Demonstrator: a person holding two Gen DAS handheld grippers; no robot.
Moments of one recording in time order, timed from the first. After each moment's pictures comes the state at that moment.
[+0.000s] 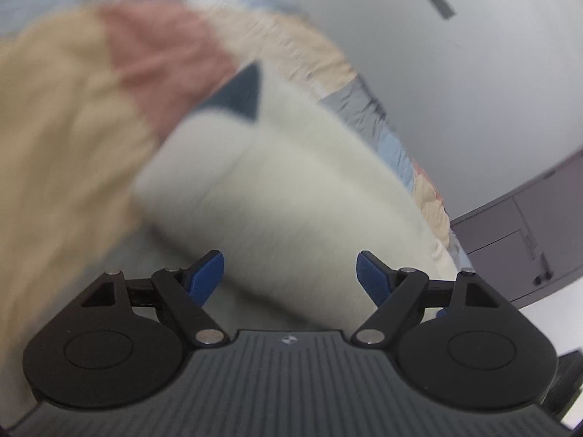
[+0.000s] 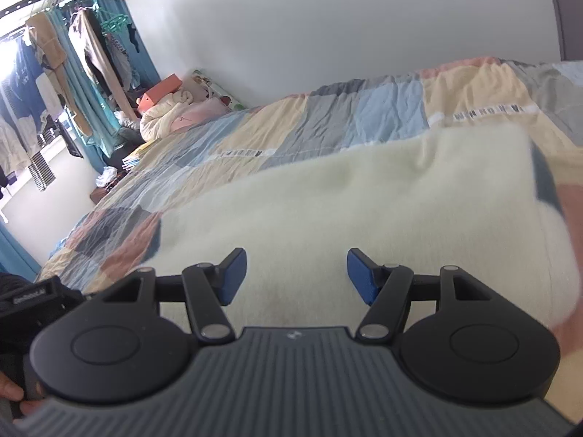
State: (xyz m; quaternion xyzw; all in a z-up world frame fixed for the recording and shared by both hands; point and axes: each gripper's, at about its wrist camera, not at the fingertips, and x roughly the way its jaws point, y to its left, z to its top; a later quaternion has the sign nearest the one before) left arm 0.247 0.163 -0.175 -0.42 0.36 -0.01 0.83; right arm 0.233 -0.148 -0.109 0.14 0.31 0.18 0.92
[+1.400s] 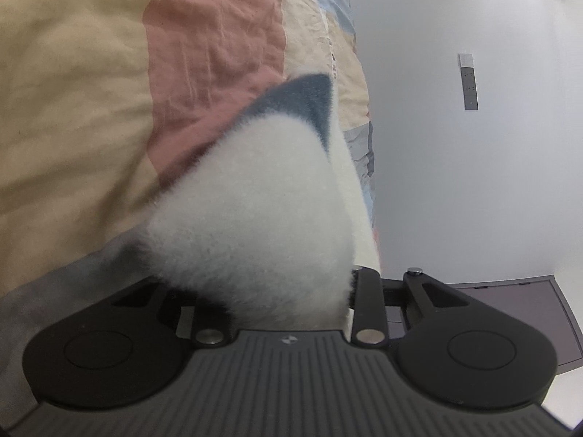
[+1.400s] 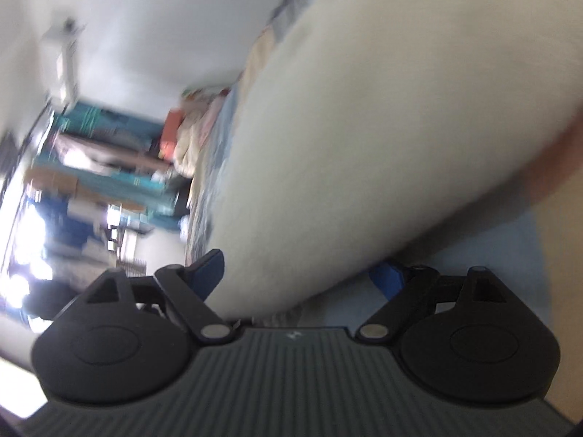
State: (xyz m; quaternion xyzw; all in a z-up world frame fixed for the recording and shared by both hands) left arm 0.296 0.204 -0.235 -0.63 0.30 -0.02 0.72; right arm 0.236 -0.152 -0.188 0.48 0.41 0.19 0.75
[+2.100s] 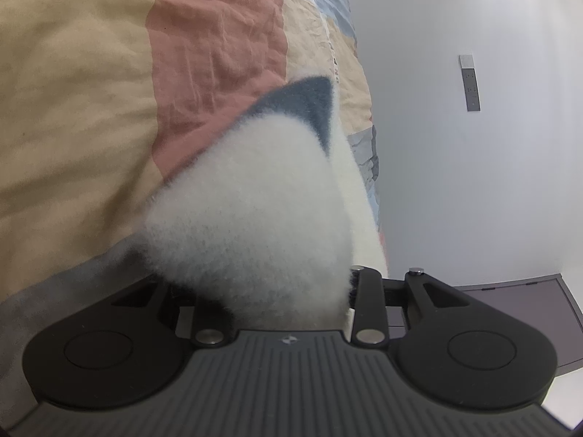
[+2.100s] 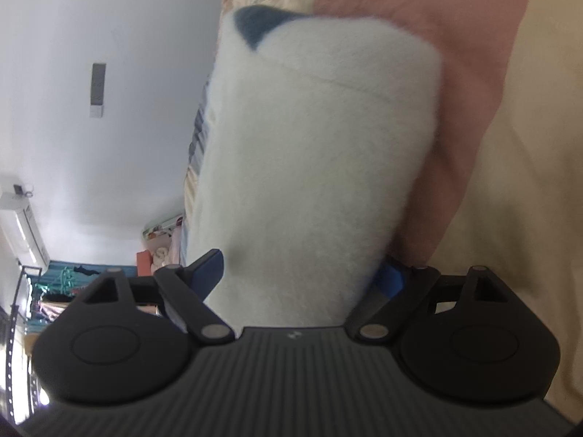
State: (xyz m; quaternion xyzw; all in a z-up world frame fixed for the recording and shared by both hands) left arm 0.292 0.203 -0.234 -0.62 0.29 -0.01 0.73; right arm 0.204 -0.220 -0.199 0.61 0.33 0.00 0.72
